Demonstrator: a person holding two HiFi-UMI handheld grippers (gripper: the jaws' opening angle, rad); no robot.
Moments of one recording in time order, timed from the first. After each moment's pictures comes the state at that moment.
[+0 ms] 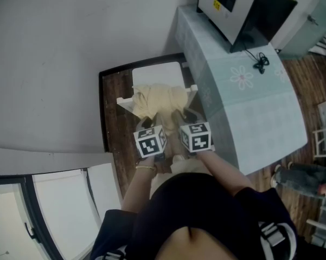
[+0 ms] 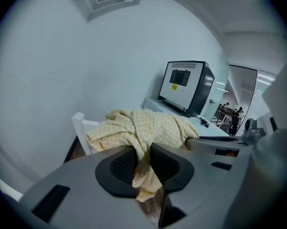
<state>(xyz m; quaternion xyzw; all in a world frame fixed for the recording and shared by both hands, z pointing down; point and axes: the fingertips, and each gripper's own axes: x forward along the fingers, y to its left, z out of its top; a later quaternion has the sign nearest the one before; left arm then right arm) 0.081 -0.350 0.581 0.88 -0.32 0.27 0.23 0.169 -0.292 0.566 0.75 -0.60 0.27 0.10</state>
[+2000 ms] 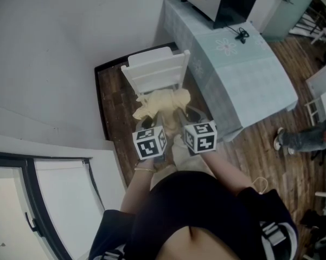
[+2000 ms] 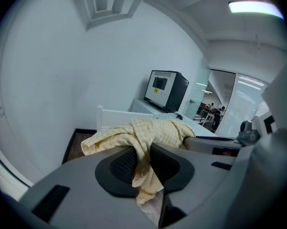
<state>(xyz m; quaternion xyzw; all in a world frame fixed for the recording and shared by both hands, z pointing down) -0.072 -0.211 0.537 0.91 -0.25 0.25 0.21 0.011 -0.144 0.518 0.79 -0.56 0.25 0.06</state>
